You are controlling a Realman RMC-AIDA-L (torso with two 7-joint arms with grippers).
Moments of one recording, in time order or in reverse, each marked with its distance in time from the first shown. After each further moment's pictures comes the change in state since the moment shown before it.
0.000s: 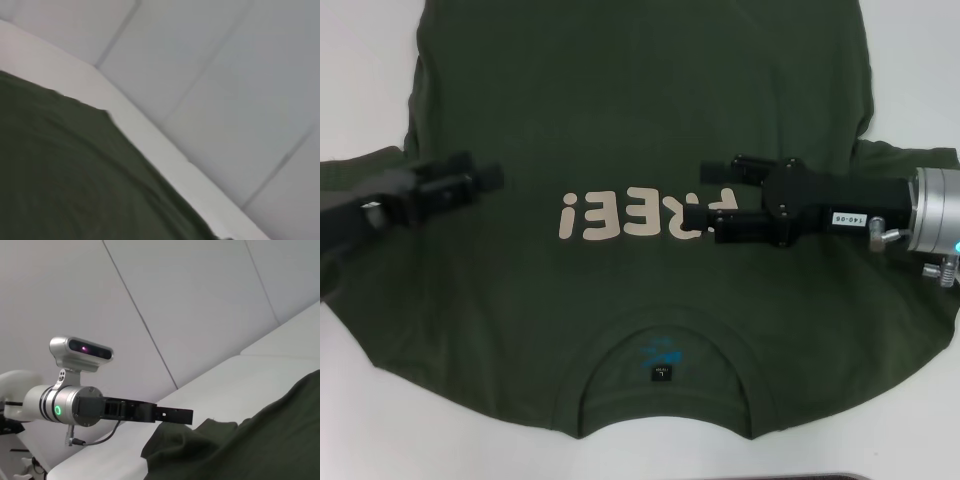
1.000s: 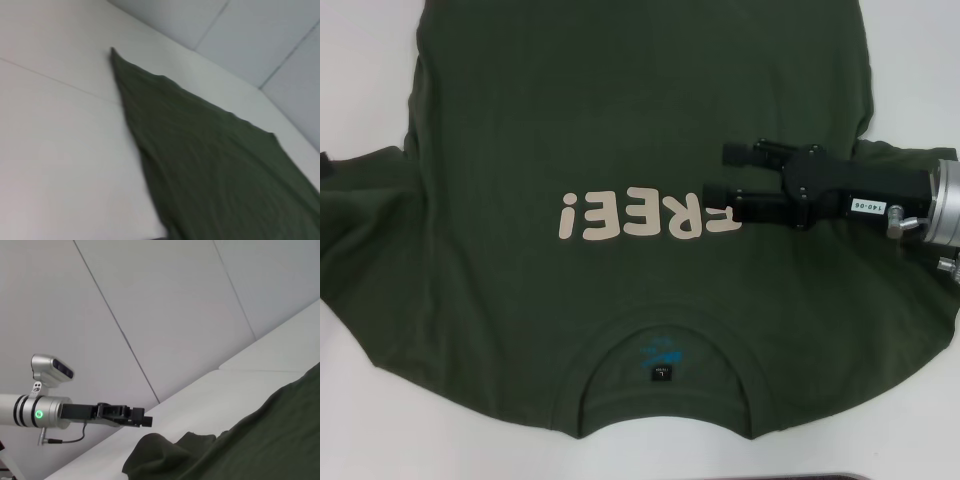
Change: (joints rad) left arm 0.087 0.025 -0.190 0.255 0.165 -0.170 -0.261; right arm -0.018 -0.009 0.057 -0.001 0.000 0.002 -0.001
